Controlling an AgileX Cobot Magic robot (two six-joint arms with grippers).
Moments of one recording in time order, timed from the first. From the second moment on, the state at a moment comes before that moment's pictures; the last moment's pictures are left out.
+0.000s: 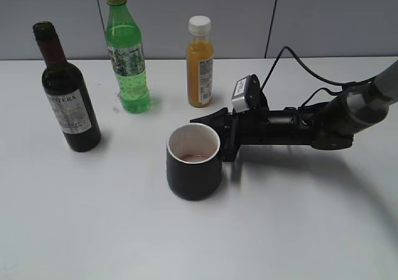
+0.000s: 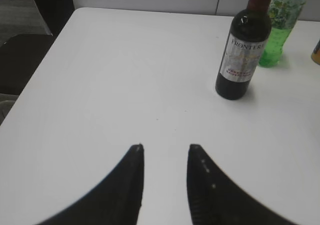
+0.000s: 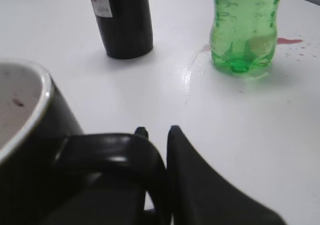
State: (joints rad) left arm 0.05 -0.01 -0.51 -0.07 1.05 0.06; right arm 0.29 2.41 -1.21 -1.23 -1.18 0.58
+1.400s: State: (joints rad) left arm 0.05 -0.01 -0.51 -0.07 1.05 0.06; right arm 0.17 2.38 -1.19 -1.40 -1.22 0.58
